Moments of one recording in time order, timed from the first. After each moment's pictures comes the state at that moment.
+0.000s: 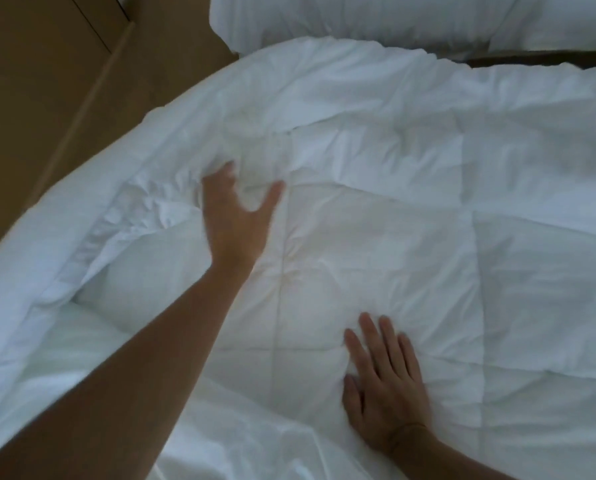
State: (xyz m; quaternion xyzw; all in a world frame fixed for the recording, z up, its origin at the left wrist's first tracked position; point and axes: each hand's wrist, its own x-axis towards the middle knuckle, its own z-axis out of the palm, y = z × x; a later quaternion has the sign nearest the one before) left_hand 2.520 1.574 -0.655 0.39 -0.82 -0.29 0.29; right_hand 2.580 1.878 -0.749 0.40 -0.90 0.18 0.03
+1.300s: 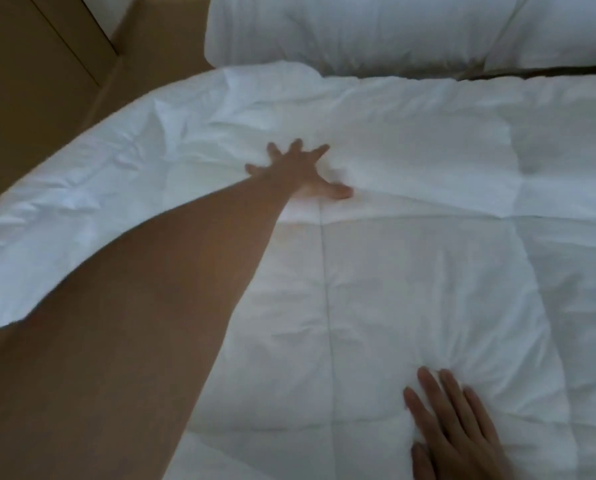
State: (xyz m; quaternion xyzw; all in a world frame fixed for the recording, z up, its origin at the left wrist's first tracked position) left_hand 2.350 1.474 -0.637 0.19 -0.95 -0.12 -0.21; right_hand 2.571 1.869 -0.766 0.39 -0.91 0.12 0.13
